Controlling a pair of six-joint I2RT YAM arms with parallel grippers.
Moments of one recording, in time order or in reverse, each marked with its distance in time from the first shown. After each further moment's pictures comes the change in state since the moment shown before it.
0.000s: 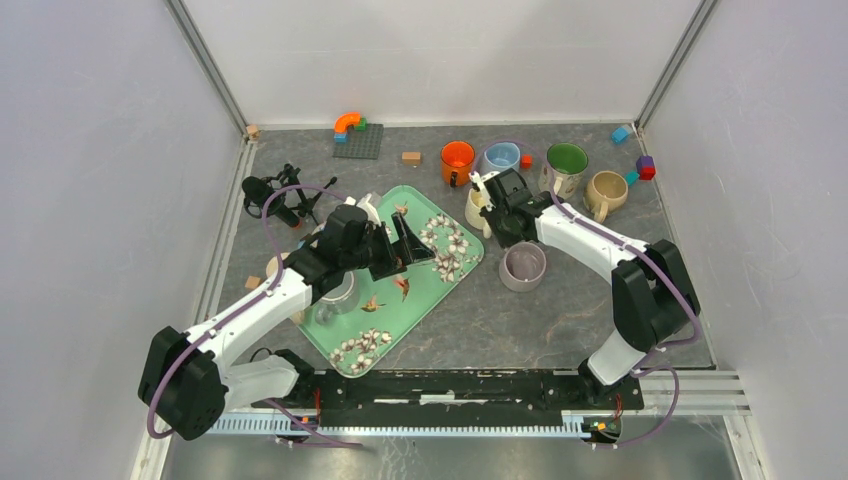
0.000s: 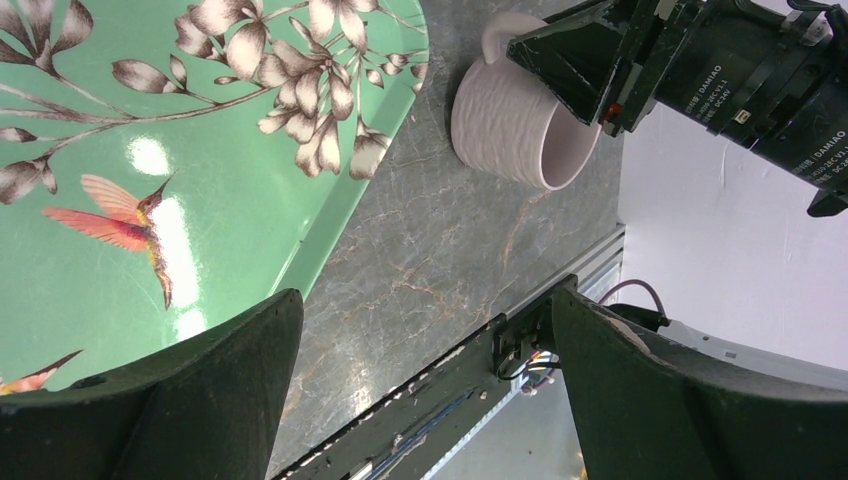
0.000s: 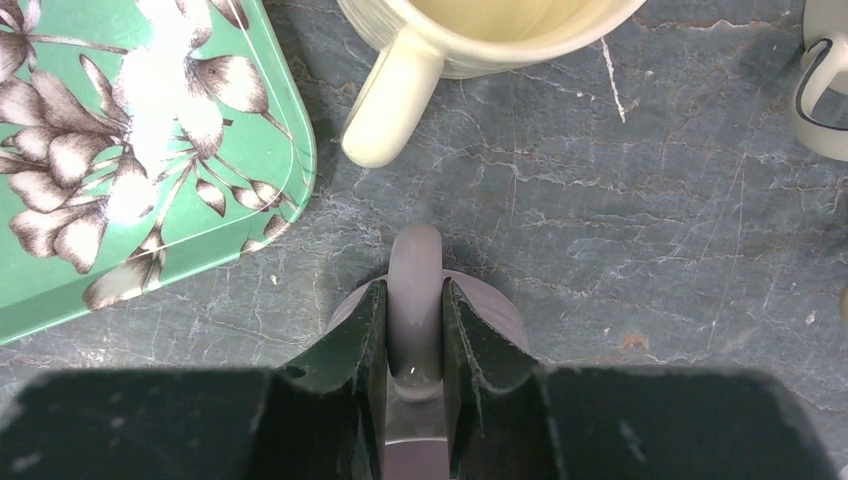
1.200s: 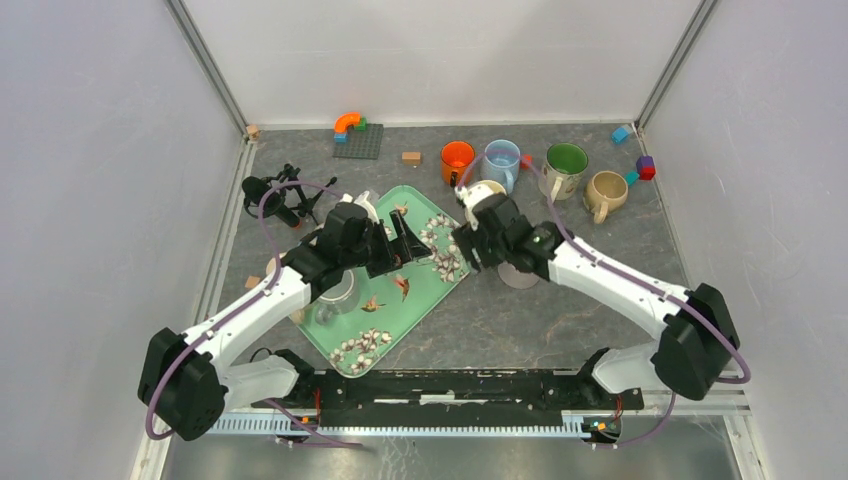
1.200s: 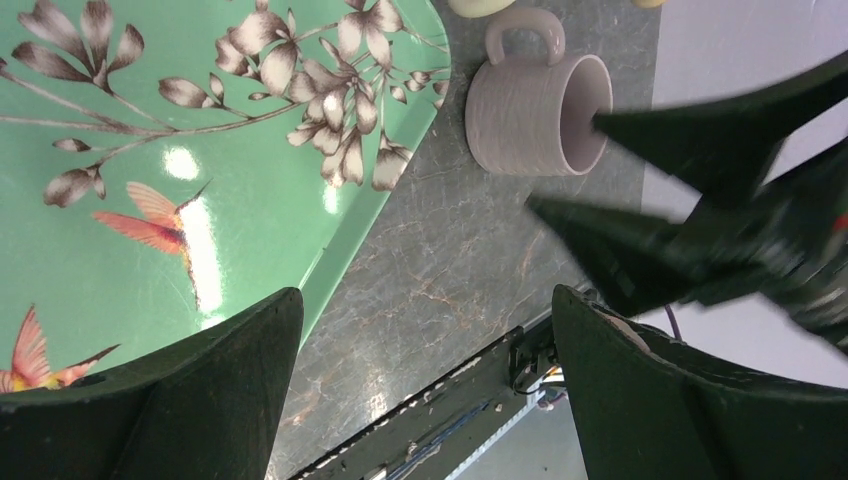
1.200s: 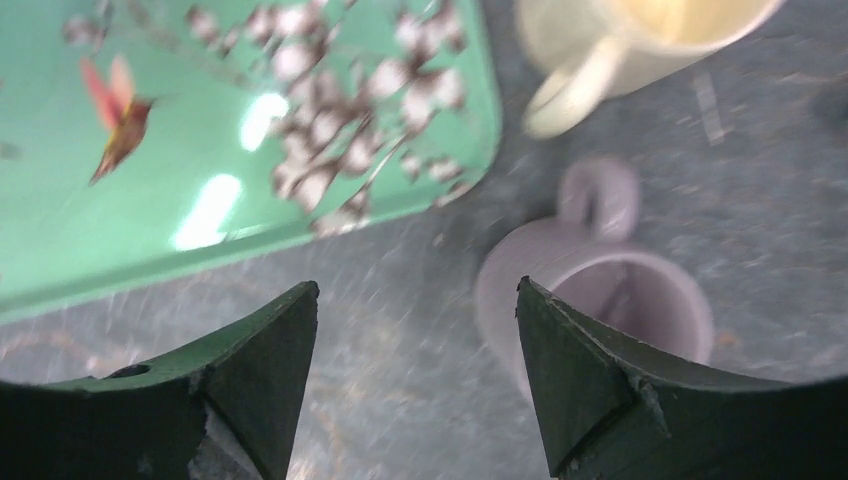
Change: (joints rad) left arm 0.000 -0.002 0.025 -0.051 -0.054 0.021; right arm 0.190 -0.232 -0.066 0.042 0.026 0.130
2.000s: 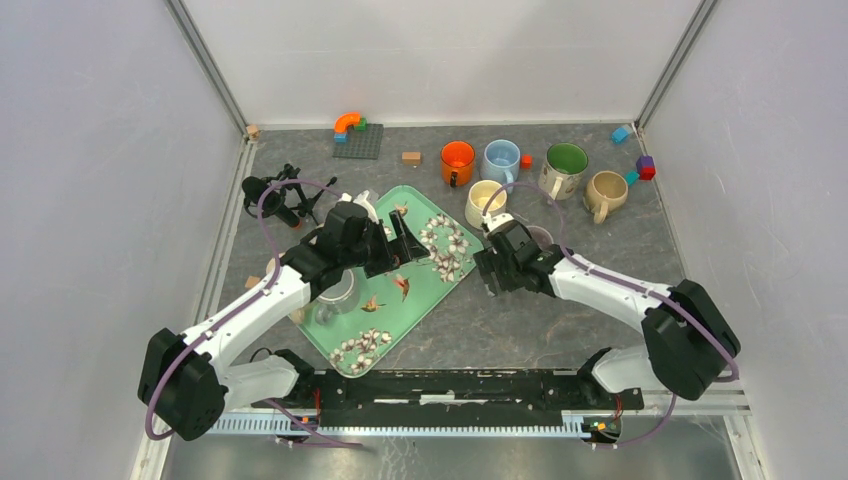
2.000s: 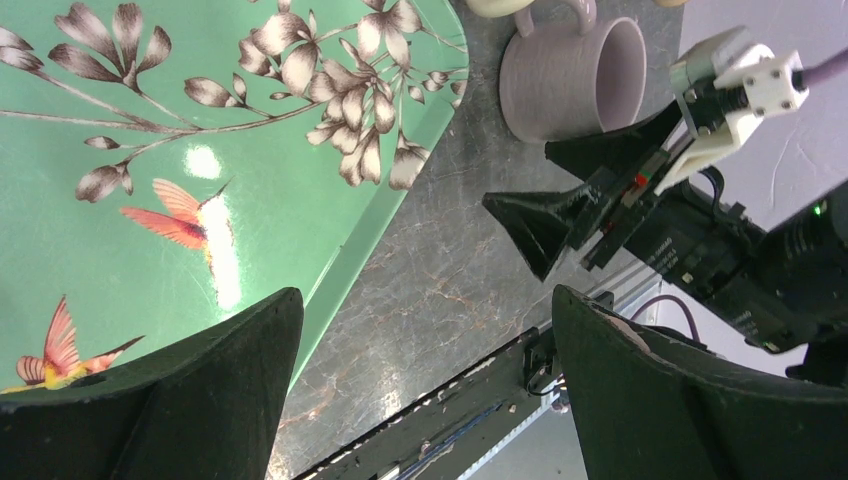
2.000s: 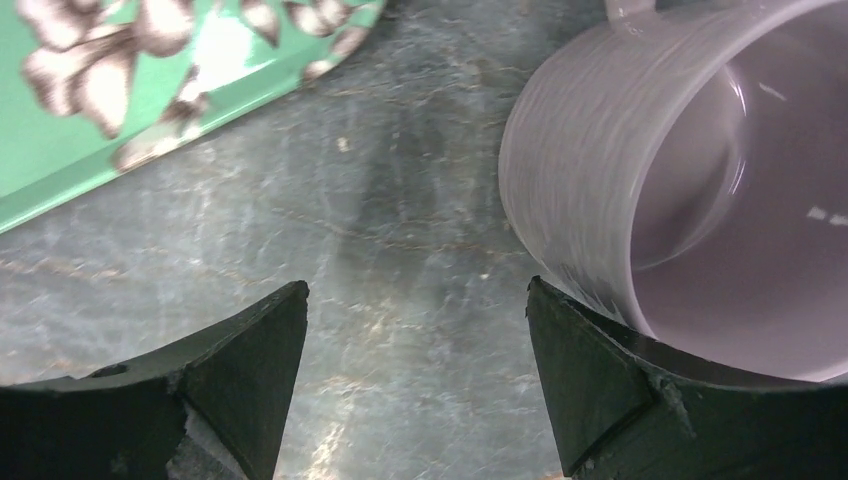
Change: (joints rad) left arm 0.000 0.000 0.021 -0.040 -0.024 0.030; right arm -0.024 -0.040 -0.338 0.120 0.018 0.125
